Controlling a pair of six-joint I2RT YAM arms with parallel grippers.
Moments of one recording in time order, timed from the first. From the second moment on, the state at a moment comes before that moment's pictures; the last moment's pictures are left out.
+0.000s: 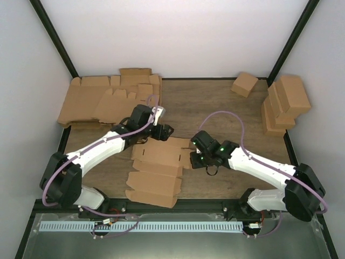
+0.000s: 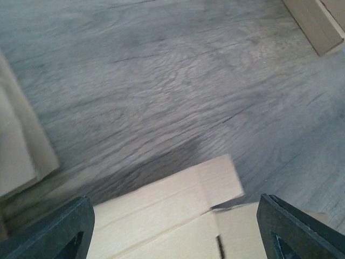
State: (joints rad) left arm -0.59 1.42 0.93 -0.21 0.22 -0.30; right arm 0.84 1.24 0.79 -0.67 -0.04 0.64
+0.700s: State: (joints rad) left arm -0.63 1.57 1.18 -0.54 0.24 0.12; right arm 0.81 1.28 0.96 -0.71 -0.03 0.03
